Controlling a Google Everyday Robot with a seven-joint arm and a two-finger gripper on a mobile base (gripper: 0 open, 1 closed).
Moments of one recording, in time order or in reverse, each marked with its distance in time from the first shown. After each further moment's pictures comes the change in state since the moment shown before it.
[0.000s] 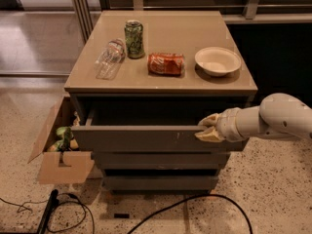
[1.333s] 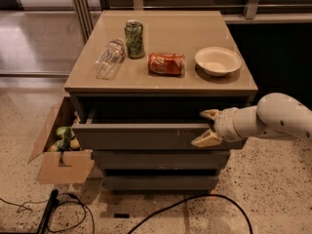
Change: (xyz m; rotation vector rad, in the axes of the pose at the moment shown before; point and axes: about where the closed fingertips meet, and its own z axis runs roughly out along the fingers) arm 0.000 0.000 0.000 0.000 0.000 0.000
